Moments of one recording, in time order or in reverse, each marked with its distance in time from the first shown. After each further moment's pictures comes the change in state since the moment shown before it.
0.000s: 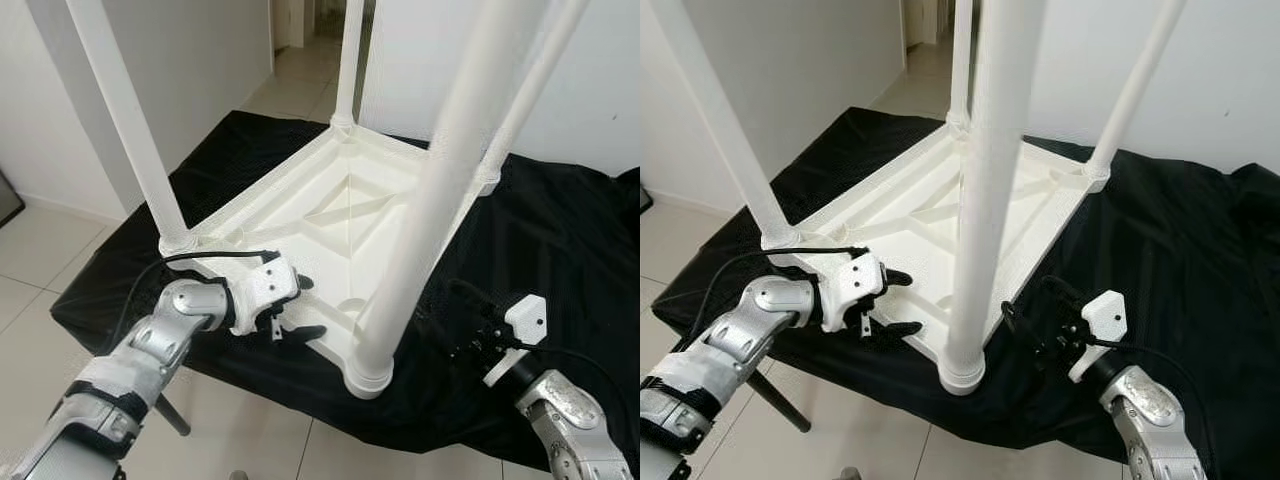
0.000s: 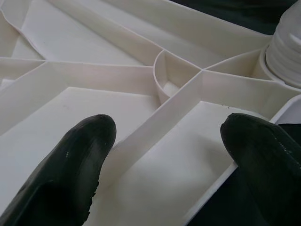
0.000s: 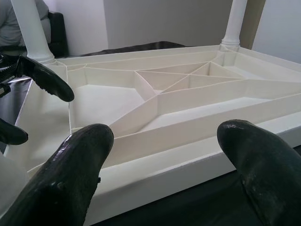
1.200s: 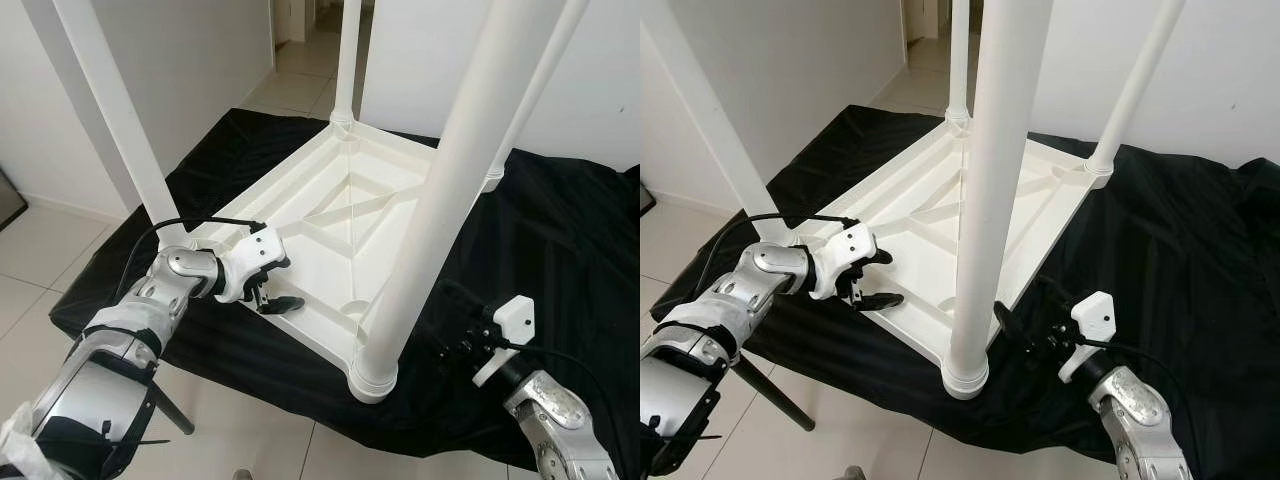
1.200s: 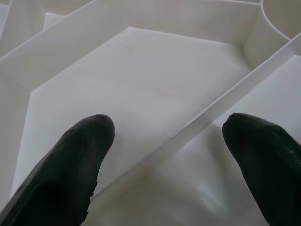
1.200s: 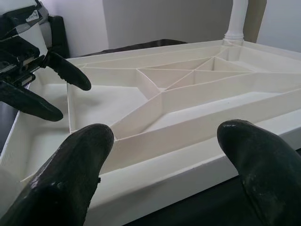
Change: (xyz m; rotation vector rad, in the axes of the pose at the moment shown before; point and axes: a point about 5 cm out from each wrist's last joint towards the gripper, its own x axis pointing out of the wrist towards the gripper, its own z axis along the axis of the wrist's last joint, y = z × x) left arm -0.009 0.050 -0.017 -0.081 0.160 0.048; right arm 0.004 0.007 -0.004 0.019 -0.005 -0.002
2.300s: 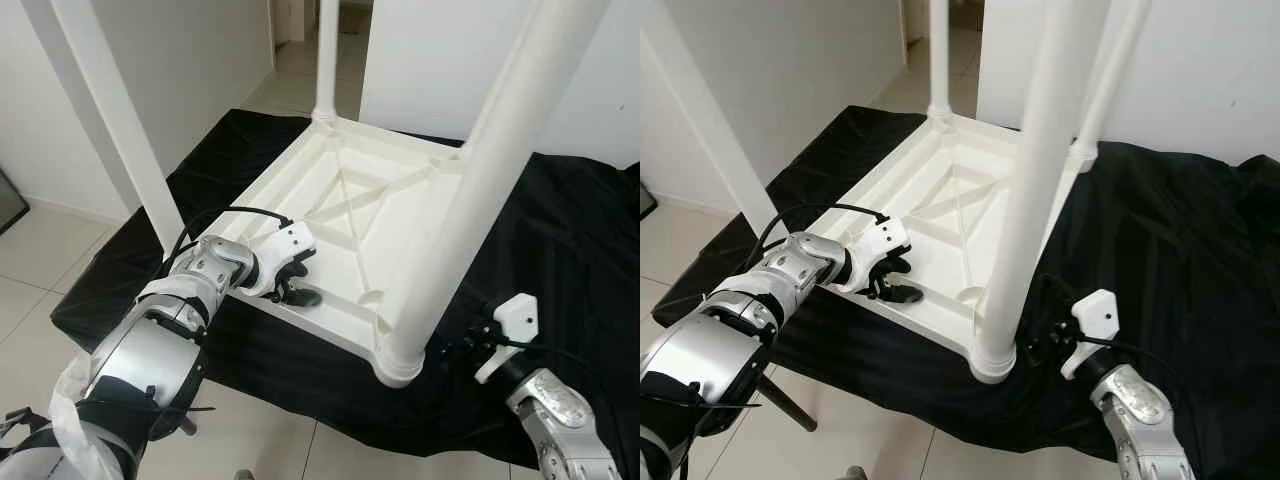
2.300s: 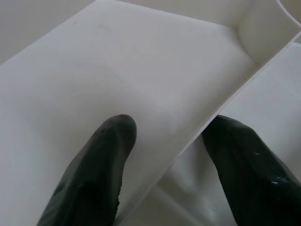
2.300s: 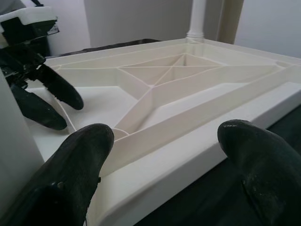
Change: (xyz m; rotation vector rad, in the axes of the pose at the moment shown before) left arm 0.034 0.006 0.014 -0.214 0.131 -0.004; right arm 0.000 -0.007 0.002 -0.040 0.009 -0.058
